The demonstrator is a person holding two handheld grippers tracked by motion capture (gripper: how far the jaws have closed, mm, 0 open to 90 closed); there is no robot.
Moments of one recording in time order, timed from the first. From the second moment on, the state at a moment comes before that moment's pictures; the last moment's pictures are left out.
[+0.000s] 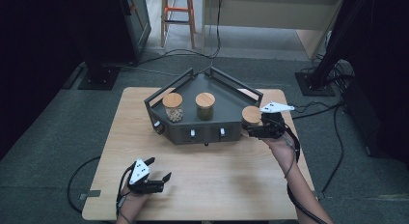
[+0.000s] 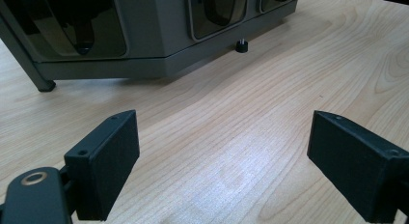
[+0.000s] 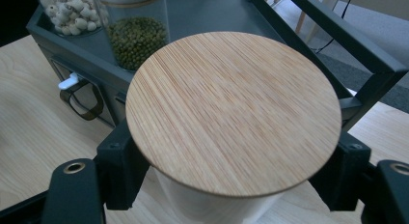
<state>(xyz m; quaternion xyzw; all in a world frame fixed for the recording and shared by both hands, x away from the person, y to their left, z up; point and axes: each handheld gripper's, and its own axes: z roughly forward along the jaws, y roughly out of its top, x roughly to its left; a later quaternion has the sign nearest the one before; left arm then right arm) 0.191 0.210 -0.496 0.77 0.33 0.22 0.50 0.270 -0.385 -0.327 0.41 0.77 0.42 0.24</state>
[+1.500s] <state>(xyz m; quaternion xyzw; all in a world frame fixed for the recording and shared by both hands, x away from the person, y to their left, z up) 0.190 0.212 -0.496 0.77 0.33 0.22 0.50 0.306 -0.369 -0.311 0.42 0.76 0.44 0.25</state>
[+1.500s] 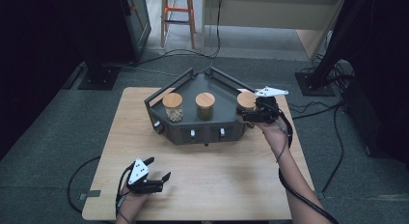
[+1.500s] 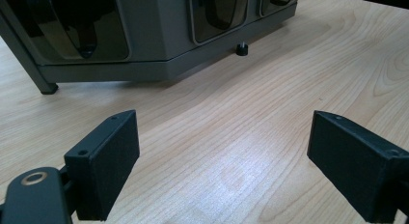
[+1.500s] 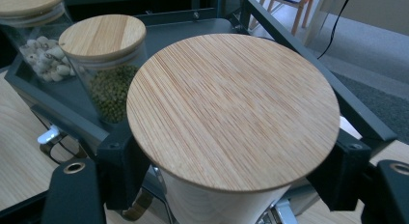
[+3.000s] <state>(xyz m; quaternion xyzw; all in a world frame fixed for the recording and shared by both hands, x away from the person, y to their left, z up) 0.189 0.215 -0.496 0.76 0.33 0.22 0.51 0.354 -0.332 -0.333 0.43 0.76 0.42 0.24</state>
